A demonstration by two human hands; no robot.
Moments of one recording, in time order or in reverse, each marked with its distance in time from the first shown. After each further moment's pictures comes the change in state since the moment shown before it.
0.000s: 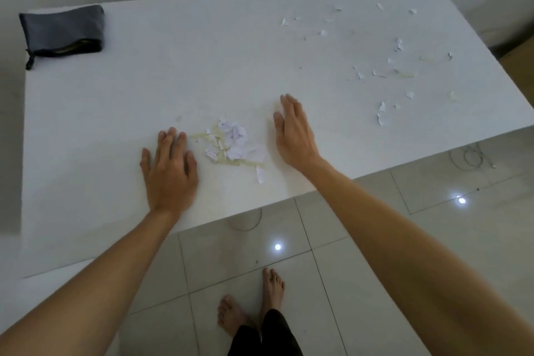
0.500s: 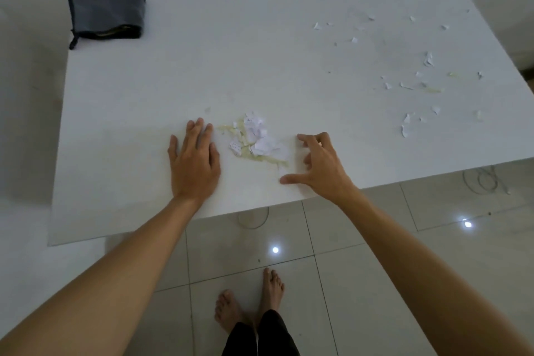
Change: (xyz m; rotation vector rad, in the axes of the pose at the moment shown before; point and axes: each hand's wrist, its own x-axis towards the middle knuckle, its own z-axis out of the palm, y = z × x) left_hand -0.001 -0.001 -0.003 -0.052 -0.015 -0.019; right_hand -0.057 -0.003 -0.021 -0.040 -0.307 0.039
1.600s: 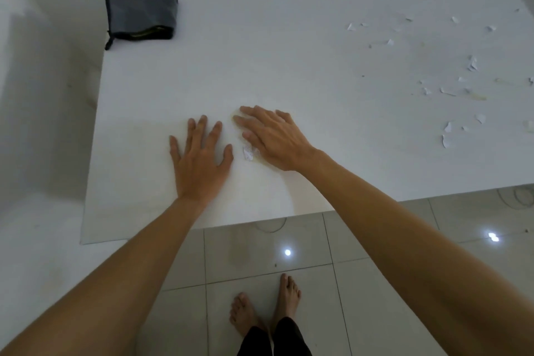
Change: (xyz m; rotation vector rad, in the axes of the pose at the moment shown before) left_hand 0.011 -0.041 -0.015 0.135 -0.032 -0.071; right_hand 0.099 -0.095 0.071 -0.451 -0.055 -0.586
